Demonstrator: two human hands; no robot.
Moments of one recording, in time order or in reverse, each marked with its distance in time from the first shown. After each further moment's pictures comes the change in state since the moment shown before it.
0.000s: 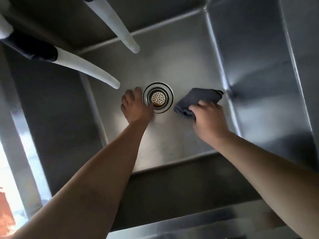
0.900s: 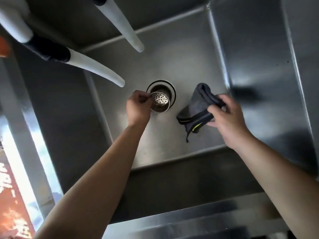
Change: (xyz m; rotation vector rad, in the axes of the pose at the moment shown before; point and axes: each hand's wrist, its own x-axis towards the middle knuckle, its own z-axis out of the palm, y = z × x) left_hand -0.028 0.012 -0.052 -0.872 -0.099 -0.237; right_hand -0.023 0.007 -0.031 1.402 0.116 0.553
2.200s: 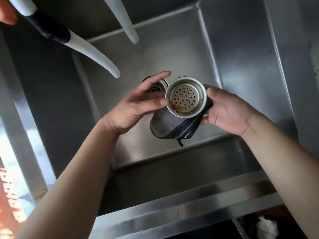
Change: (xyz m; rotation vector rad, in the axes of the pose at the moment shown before) left_hand -0.065 0.069 -0.058 -0.243 -1.015 0.089; right_hand -0.015 -0.037 -0.024 0.320 -0.777 0.226
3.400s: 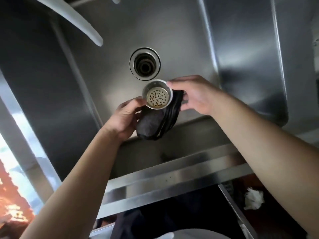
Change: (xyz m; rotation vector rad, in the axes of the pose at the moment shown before) left_hand -0.033 -0.091 0.022 -0.273 0.430 -0.333; right_hand 0.020 0.037 0.028 -0.251 0.394 0.227
